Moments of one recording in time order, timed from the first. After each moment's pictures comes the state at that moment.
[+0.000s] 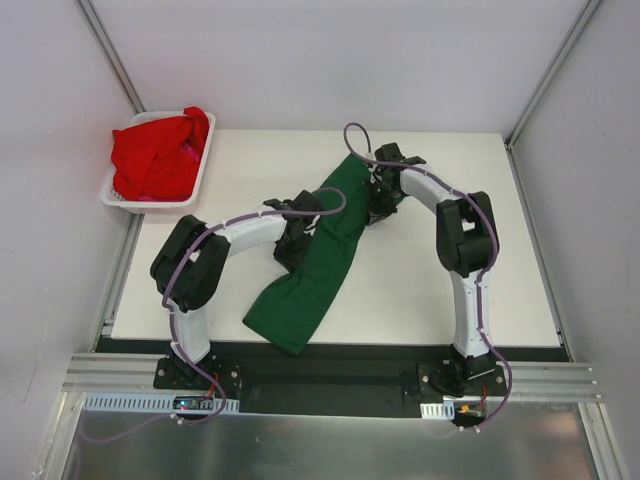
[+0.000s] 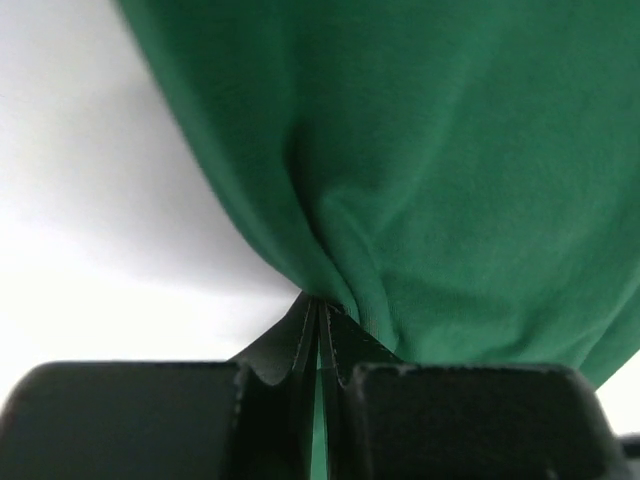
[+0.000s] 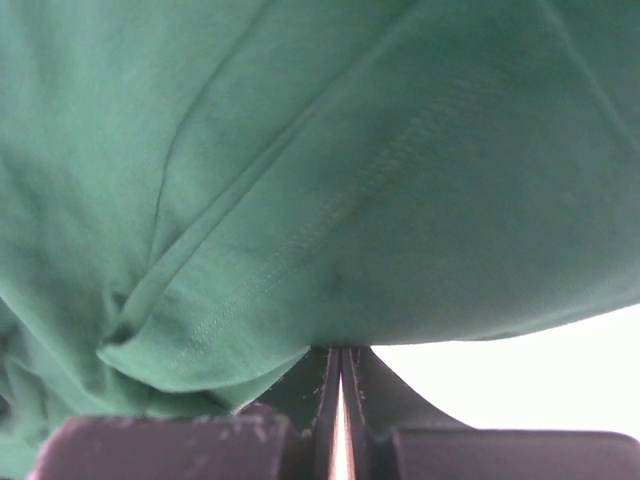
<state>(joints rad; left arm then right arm) -0.64 1.88 1.25 -0.74 -0.02 -0.24 0.36 2.22 1.75 -0.76 -0.23 0.21</state>
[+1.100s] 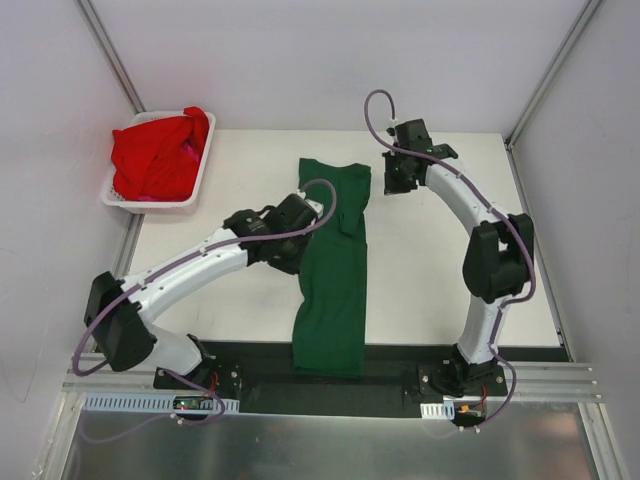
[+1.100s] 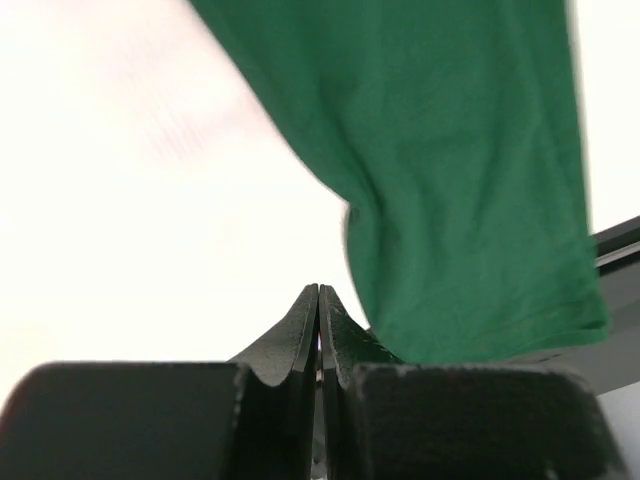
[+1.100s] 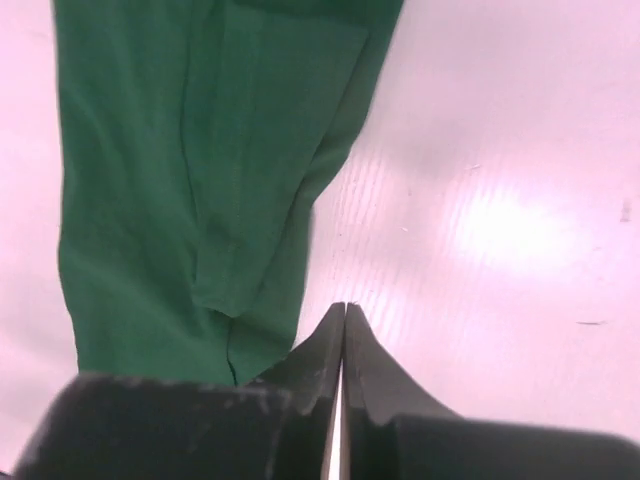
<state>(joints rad) -0.85 1.46 1.22 -0.93 -0.09 -0.37 0.34 1.98 1.72 -0.73 -0.04 0.21</state>
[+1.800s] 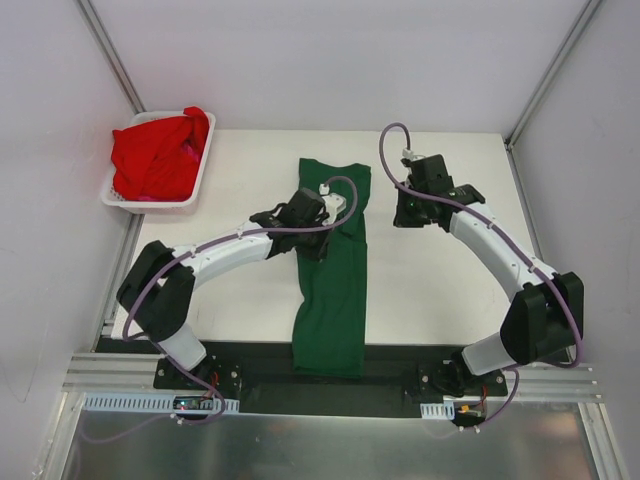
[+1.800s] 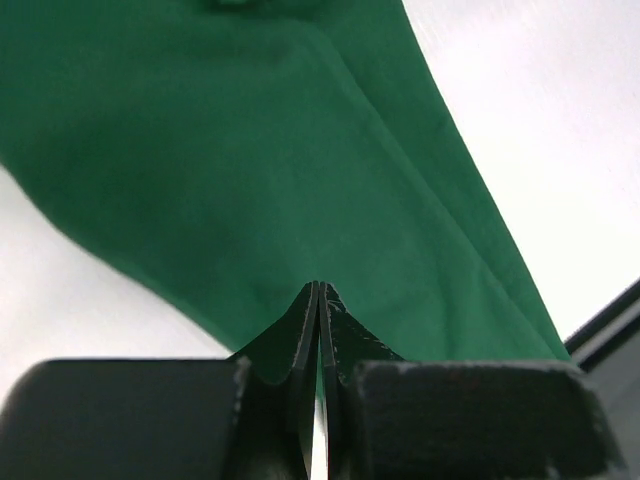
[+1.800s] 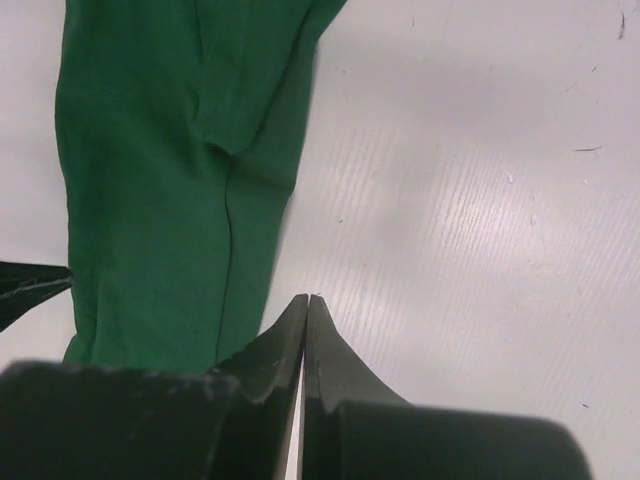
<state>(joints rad) -0.74 1.60 1.10 -0.39 0.16 -0.20 0.39 1.49 1.26 -0.68 -0.02 0.30</state>
